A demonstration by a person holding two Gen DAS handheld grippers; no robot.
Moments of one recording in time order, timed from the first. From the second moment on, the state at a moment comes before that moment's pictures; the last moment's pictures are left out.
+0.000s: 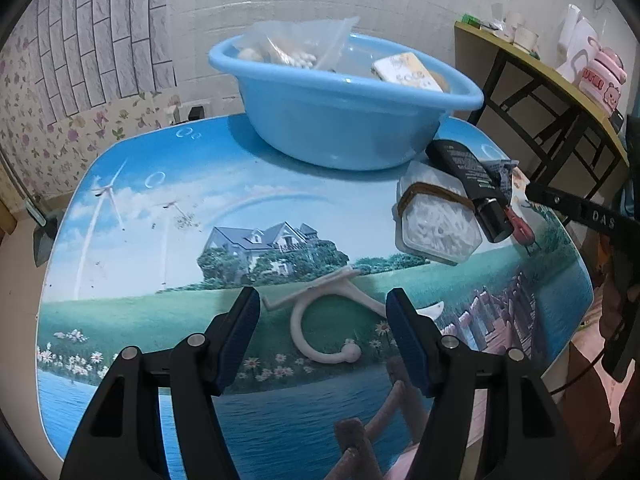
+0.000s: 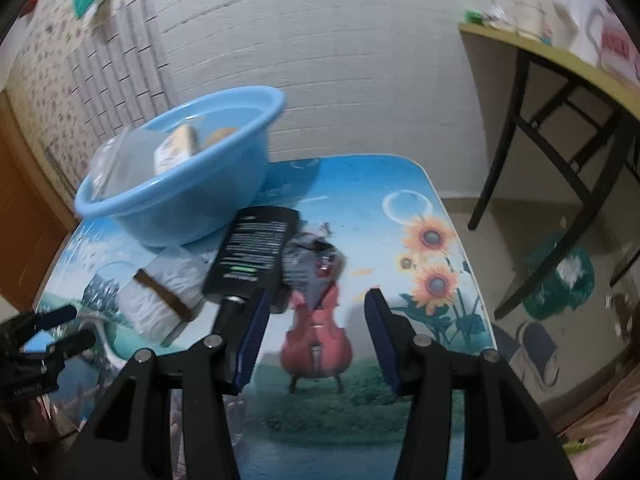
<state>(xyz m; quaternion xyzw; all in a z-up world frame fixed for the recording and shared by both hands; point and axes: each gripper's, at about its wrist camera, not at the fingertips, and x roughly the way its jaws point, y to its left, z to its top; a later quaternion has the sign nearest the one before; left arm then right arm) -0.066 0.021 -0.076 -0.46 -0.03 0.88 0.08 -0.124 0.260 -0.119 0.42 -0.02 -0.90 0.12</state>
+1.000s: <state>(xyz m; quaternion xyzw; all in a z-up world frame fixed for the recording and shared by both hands) -0.094 0.049 -0.085 -0.47 0.00 0.88 0.07 -0.162 0.255 -0.139 0.43 -0.06 -0.88 0.18</state>
